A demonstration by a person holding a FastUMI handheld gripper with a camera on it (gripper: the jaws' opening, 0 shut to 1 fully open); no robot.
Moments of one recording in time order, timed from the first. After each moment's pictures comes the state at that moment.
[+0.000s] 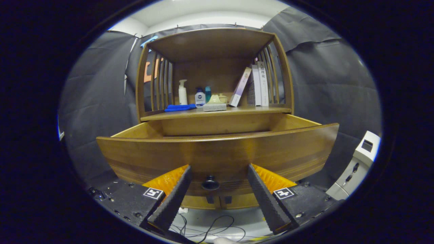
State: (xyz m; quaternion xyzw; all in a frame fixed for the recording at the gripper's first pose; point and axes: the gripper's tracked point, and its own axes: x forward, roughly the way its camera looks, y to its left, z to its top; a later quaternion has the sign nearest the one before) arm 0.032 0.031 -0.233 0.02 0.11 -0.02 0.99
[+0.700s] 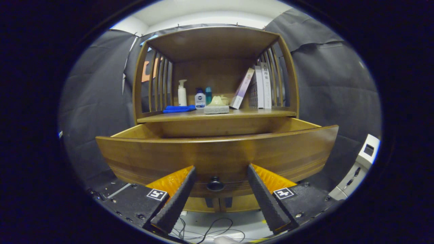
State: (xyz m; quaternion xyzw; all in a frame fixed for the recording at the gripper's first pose) arm 0.068 0.036 -0.226 0.02 0.11 -0.02 0.99
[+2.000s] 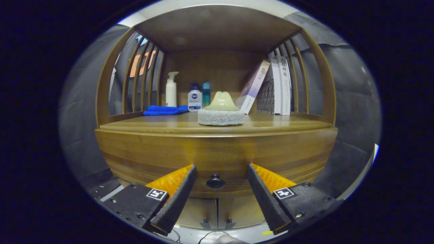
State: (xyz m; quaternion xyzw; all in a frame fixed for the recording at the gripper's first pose) arm 0.217 0.045 -0.226 -0.01 0.11 -0.04 0.99
